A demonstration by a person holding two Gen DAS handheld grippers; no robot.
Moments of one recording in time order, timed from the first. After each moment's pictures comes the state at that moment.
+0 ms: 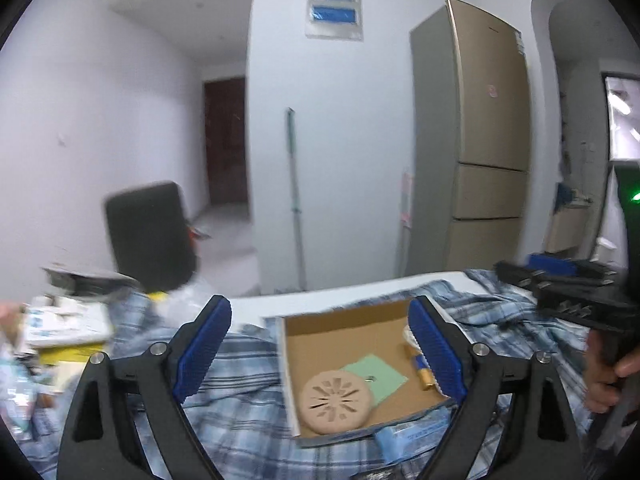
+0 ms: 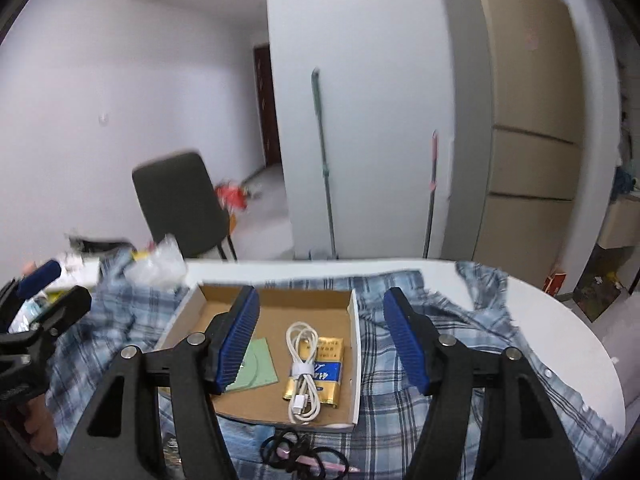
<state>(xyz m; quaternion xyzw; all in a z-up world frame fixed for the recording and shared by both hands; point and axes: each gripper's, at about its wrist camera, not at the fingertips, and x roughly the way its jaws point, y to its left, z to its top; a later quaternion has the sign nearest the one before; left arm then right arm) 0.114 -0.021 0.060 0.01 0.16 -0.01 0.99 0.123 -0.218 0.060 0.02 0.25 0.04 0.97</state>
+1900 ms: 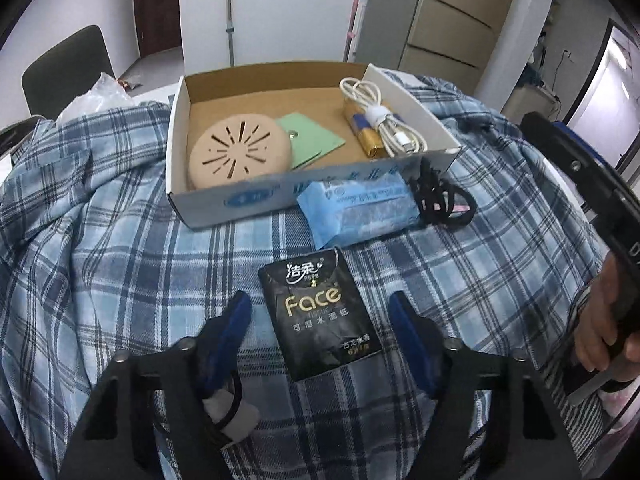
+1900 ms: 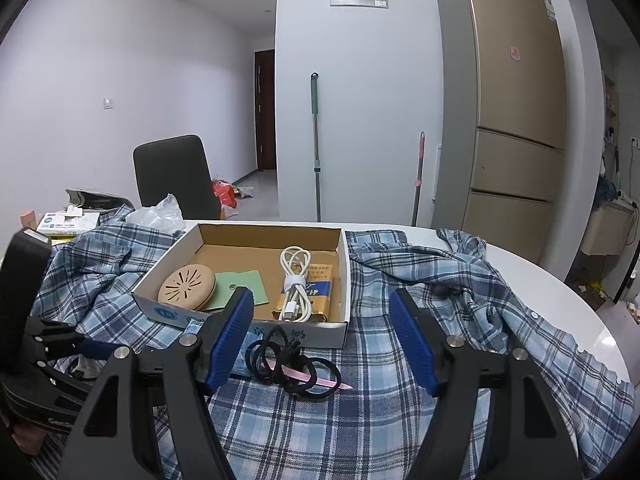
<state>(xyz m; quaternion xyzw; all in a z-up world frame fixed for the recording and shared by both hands) 0.122 -0.055 -0.081 -0.01 0.49 -0.13 0.86 0.049 -0.212 -0.011 -0.02 0.23 0.02 0.97</state>
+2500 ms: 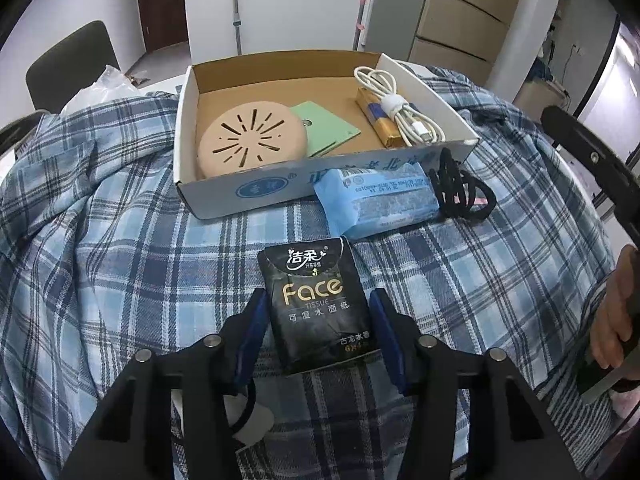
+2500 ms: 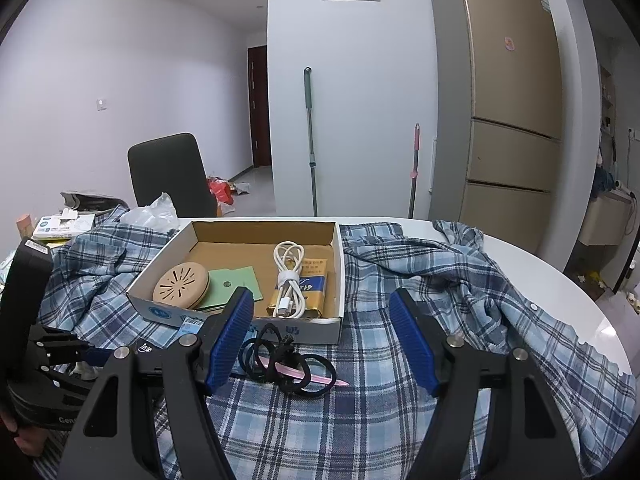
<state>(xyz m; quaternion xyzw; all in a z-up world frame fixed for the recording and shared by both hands) 0.127 -0.049 -0.086 0.00 0.49 -0.11 0.86 0.052 -0.218 -0.014 -0.01 0.24 0.01 0.97</state>
